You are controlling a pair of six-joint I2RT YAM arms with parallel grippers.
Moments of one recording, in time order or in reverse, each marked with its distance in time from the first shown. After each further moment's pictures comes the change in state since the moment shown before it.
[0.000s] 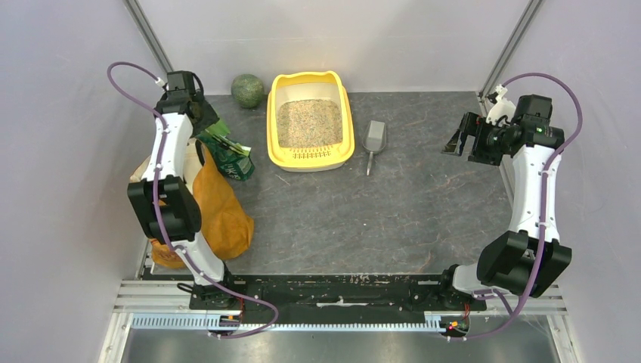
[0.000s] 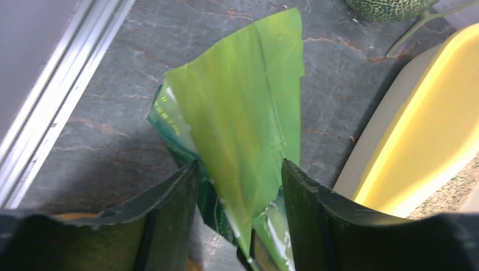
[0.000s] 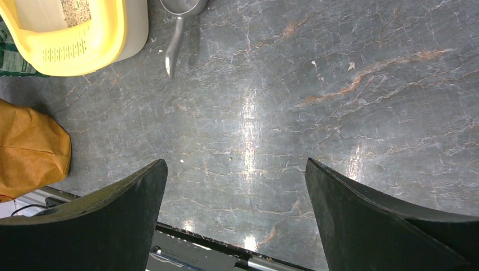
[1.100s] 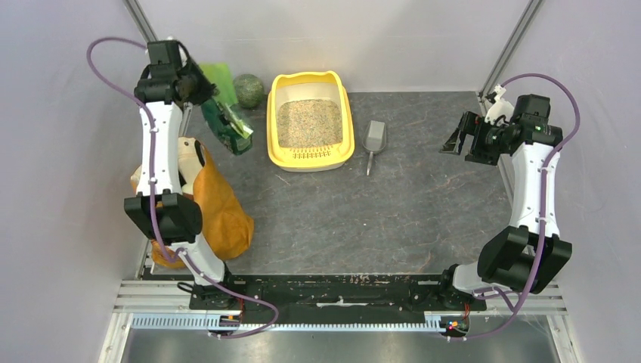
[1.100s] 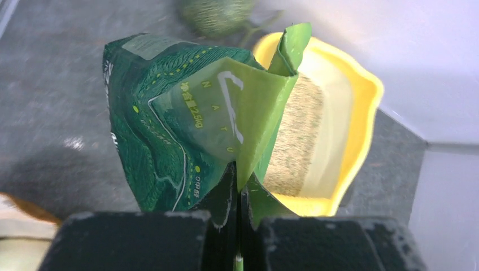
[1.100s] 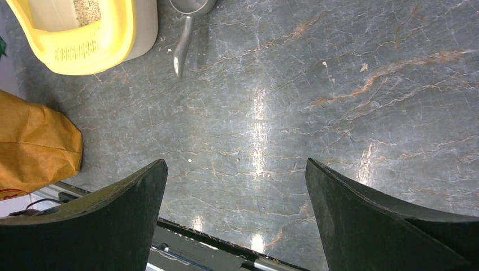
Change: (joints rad) left arm 0.000 -0.012 0.293 -0.126 0.301 -0.137; right arm 0.000 0.023 0.000 0.006 -0.028 0.009
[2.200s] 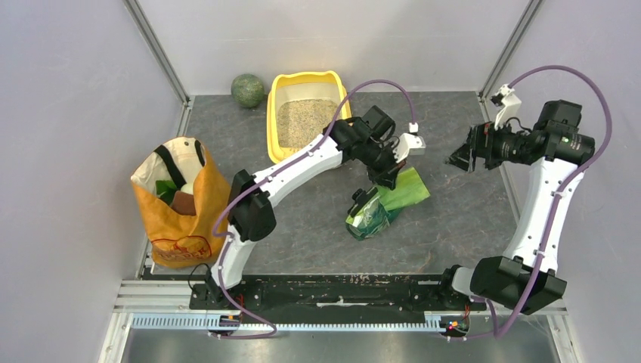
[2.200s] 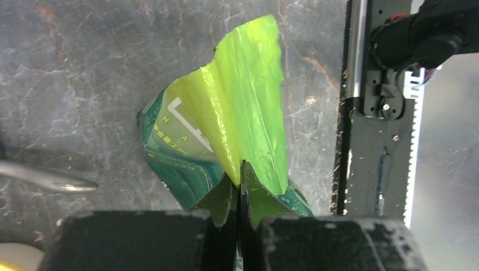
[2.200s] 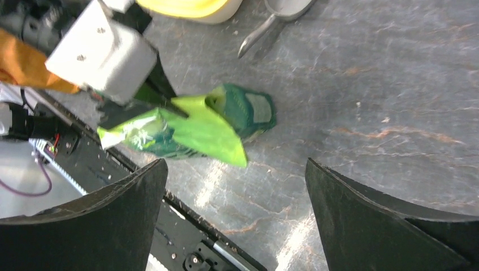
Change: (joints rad) left arm -1.068 0.397 0.174 -0.031 0.440 0.851; right arm -0.103 -0.117 0.162 -0.290 -0.333 -0.483
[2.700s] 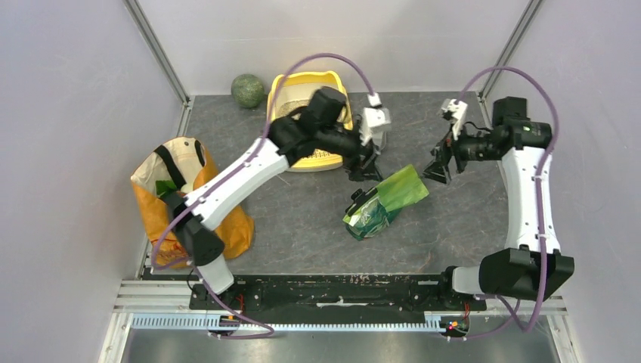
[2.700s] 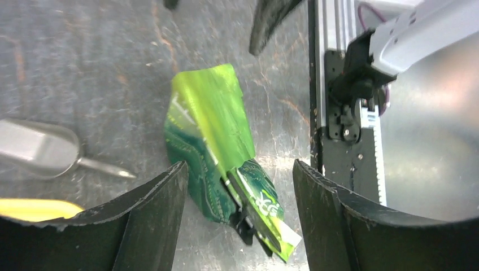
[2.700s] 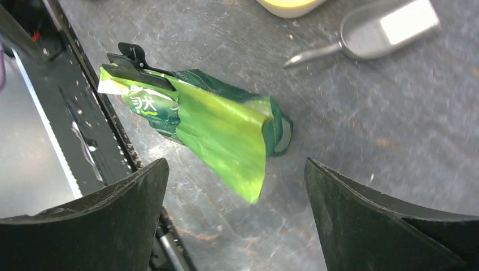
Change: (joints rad) left arm 0.067 -0.385 -0.294 0.192 0.071 -0.006; right arm 0.210 0.032 -0.105 -0.025 -0.065 -0.349
